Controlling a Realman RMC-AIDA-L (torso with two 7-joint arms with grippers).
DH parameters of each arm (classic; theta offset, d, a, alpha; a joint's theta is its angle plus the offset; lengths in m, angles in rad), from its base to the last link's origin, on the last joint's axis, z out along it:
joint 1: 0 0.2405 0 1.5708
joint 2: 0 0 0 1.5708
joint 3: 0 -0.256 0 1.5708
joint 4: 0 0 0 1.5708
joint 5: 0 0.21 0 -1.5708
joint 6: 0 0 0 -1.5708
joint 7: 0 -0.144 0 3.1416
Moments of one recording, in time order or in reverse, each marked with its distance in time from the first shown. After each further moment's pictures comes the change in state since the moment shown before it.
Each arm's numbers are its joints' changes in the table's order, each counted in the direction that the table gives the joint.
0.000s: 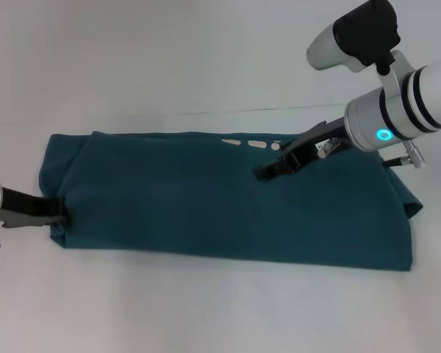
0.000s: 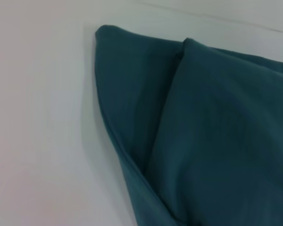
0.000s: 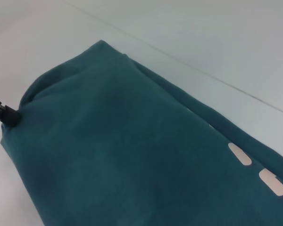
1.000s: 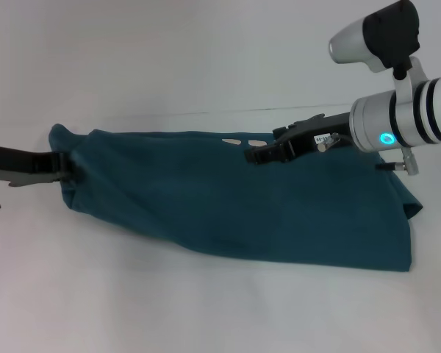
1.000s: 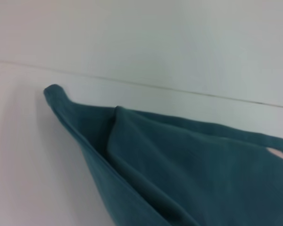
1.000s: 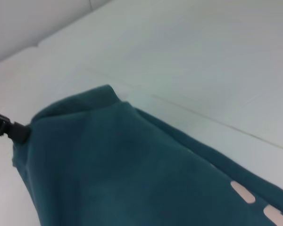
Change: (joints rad) left arm 0.027 -0.018 0.008 0.147 -0.211 0.127 -0.053; right arm -0.089 -0.002 0.004 0.022 0.217 0.129 0.112
